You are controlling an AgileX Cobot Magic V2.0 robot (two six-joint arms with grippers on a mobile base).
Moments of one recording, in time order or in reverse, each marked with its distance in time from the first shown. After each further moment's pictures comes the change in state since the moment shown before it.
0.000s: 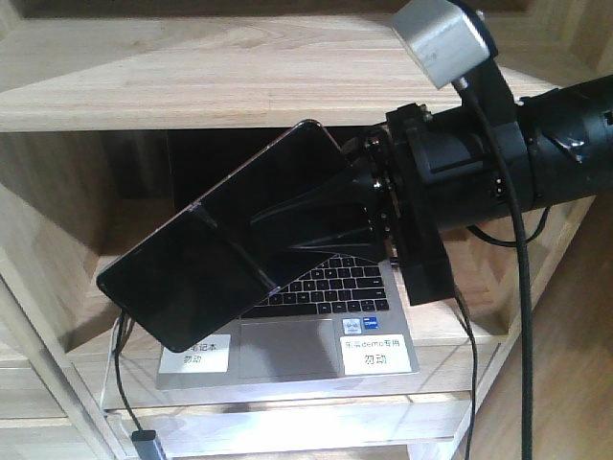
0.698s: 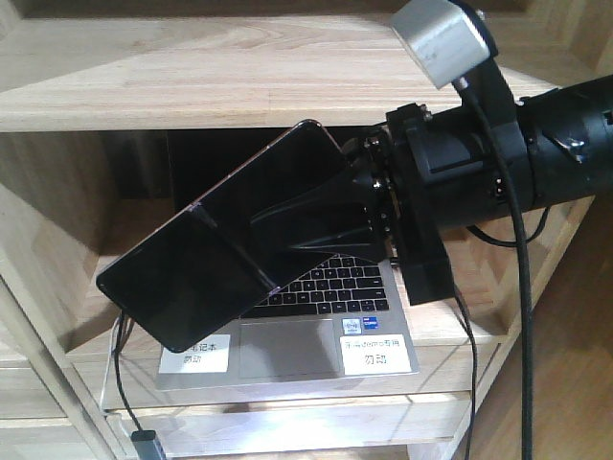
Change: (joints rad) left arm 0.000 0.000 0.000 0.000 0.000 0.000; right arm 0.000 0.000 0.000 0.002 0.000 0.010
